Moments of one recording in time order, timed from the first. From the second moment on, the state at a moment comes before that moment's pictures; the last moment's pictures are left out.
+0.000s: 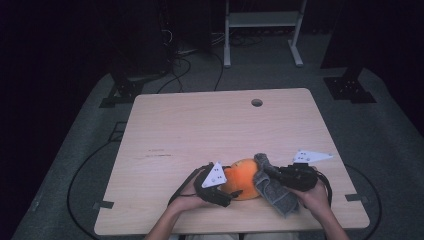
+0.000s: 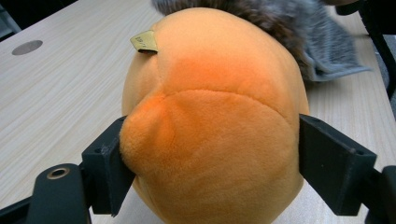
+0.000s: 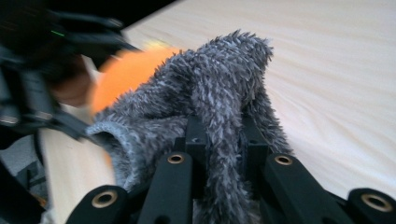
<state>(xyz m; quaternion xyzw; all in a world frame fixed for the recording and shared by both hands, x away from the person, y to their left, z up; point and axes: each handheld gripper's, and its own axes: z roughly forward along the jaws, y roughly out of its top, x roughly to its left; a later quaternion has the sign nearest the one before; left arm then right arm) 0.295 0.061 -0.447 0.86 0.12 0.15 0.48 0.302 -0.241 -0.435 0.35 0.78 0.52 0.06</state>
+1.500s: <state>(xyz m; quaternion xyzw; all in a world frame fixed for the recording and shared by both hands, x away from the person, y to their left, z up) 0.278 0.061 -0.443 0.86 0.04 0.22 0.45 0.316 -0.251 -0.443 0.37 0.80 0.47 0.05</state>
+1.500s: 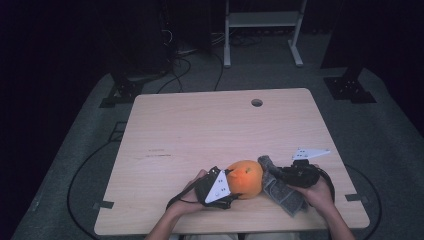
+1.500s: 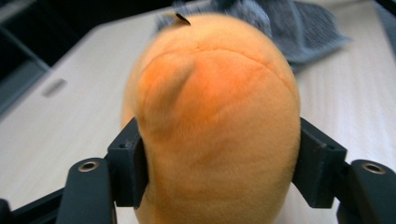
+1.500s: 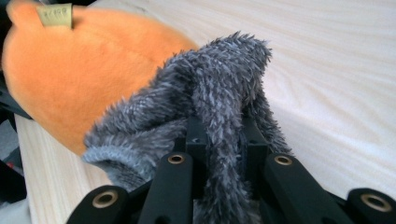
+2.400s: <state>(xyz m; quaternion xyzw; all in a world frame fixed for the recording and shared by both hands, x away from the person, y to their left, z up) 0.277 0.056 -0.442 0.87 0.02 0.23 0.44 0.280 -0.185 -0.374 0.21 0.83 0.51 0.08</state>
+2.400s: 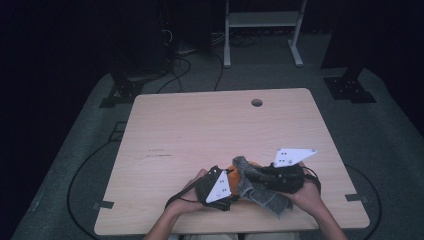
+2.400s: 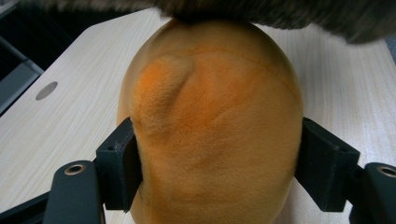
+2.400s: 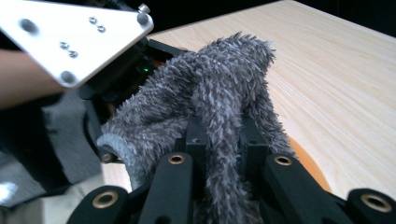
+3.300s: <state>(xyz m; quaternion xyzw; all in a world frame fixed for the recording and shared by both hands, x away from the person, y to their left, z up) 0.292 0.071 -0.446 0.85 0.08 0.19 0.48 0.313 -0.239 -0.413 0.33 0.79 0.52 0.05</state>
